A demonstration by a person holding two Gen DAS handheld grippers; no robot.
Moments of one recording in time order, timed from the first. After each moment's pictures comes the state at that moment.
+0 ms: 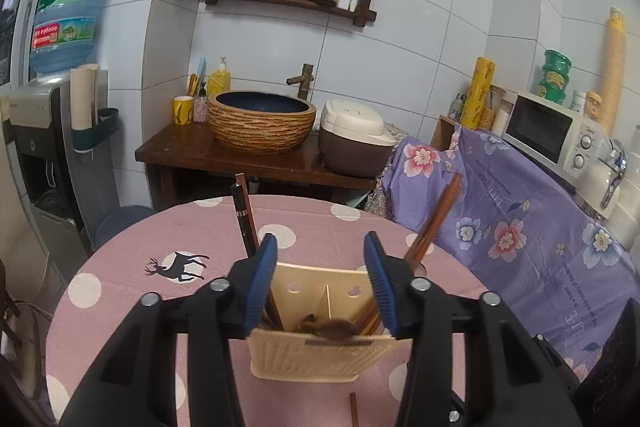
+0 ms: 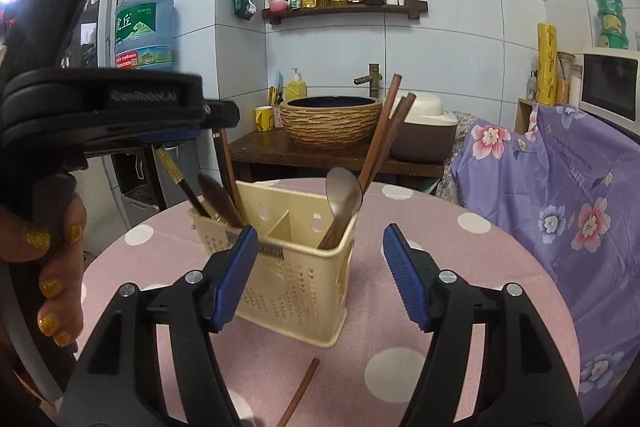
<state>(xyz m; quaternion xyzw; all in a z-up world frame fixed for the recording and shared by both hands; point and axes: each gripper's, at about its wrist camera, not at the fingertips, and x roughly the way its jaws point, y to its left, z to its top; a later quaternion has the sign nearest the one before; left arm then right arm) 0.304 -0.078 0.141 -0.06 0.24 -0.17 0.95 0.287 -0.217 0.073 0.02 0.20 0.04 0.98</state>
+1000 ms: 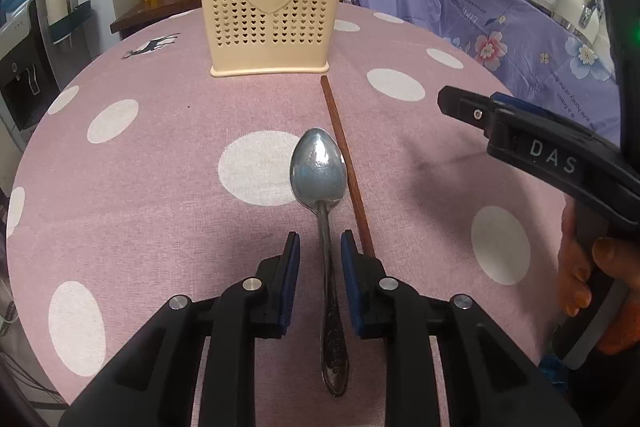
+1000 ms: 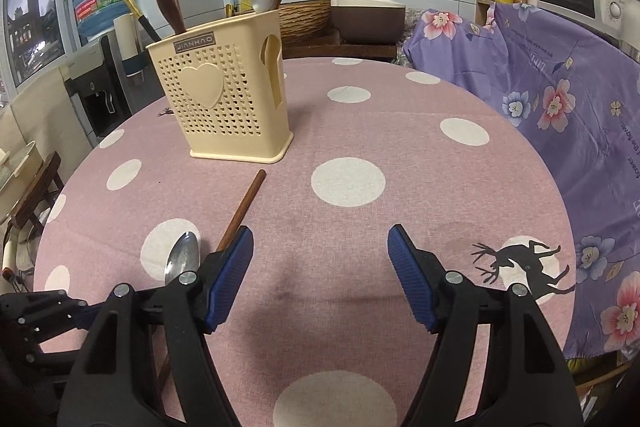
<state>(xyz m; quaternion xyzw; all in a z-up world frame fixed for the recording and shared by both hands) 0.157 -0.089 -0.040 0.05 0.45 -0.21 0.87 0.204 -0.251 -0.024 0.05 0.34 -0.02 0.94</state>
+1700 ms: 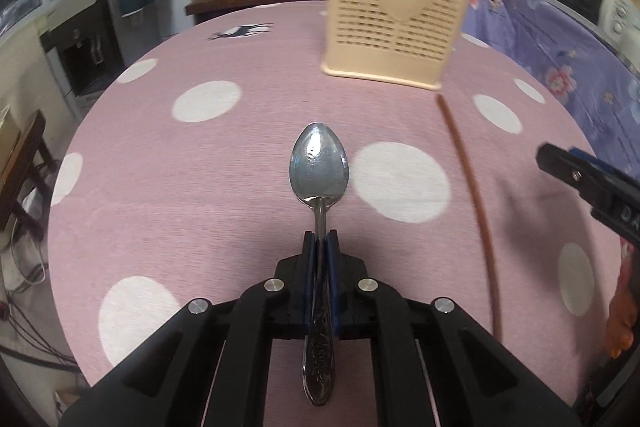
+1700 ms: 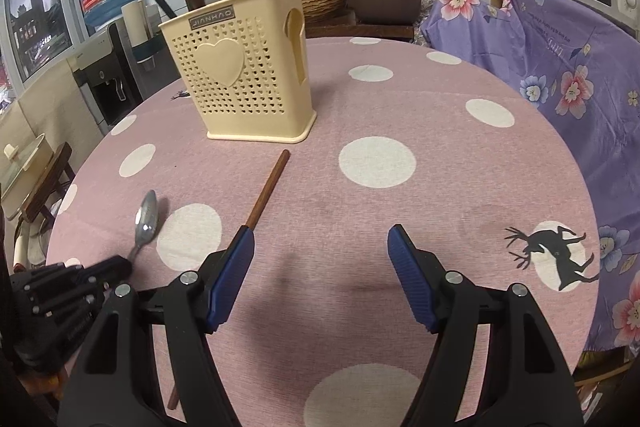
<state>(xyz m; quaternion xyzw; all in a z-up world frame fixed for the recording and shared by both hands) 0.180 -0.030 -0.043 0.02 0.44 -0.09 0.89 0.217 -0.231 -0.034 0.06 0.37 0.01 0.93</state>
